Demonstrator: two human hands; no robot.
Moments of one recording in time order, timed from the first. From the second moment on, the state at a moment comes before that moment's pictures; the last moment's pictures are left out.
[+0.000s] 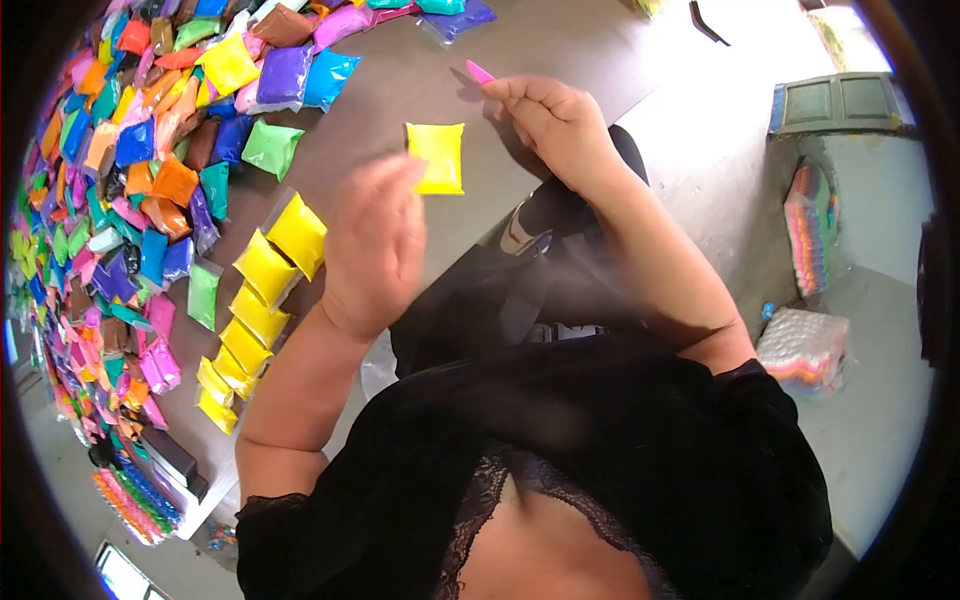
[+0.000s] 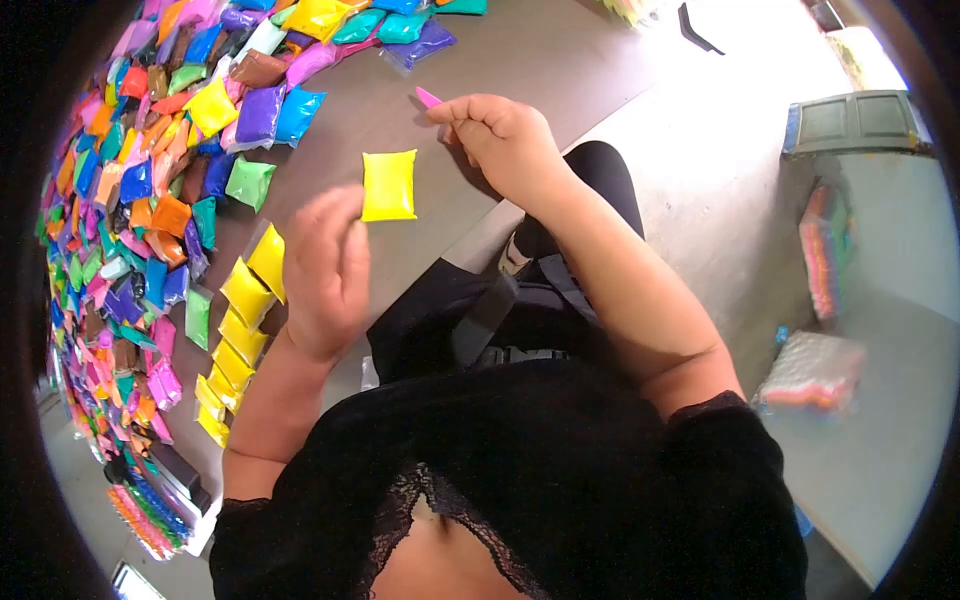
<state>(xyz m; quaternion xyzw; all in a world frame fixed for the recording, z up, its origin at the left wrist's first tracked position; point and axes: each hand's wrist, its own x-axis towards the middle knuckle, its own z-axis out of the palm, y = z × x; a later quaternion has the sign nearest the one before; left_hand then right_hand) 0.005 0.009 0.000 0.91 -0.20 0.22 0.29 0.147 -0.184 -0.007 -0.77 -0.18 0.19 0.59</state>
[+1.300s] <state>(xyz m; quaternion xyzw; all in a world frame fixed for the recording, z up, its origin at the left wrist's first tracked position) 0.162 0.007 0.044 0.65 0.01 0.22 0.73 0.263 -0.144 0.059 -0.69 -0.36 0.11 0.62</state>
